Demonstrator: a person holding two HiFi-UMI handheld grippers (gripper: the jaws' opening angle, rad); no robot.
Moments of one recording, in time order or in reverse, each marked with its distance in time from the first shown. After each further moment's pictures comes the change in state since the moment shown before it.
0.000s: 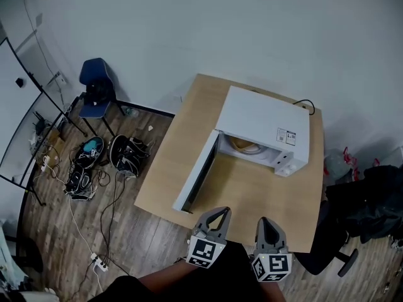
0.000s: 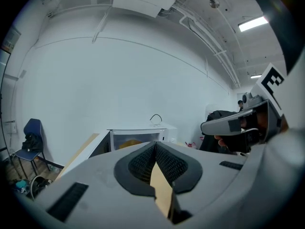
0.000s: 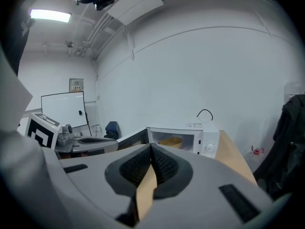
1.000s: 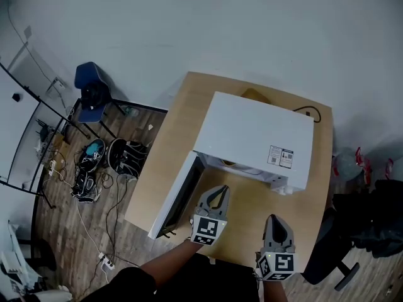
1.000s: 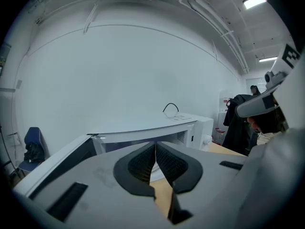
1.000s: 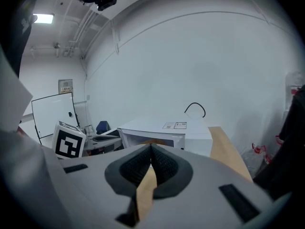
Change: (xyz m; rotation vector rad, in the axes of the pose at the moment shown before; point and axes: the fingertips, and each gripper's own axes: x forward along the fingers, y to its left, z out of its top) left arm 0.196 0.071 -0.012 0.074 0.078 0.093; right arm 0.102 -0.133 0.012 0.067 0.052 -0.029
